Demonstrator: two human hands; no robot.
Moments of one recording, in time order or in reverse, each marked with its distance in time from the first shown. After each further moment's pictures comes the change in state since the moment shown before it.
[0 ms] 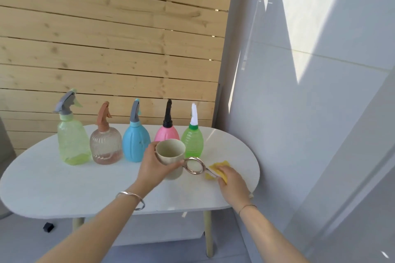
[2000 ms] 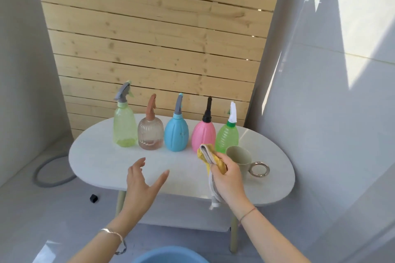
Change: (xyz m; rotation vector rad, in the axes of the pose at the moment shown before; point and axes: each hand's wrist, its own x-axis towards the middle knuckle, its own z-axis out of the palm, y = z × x) left_hand -0.097 -0.035 -0.102 0.133 0.276 -0.166; right_hand -0.052 -0.160 0.011 0.546 -0.041 -0.030
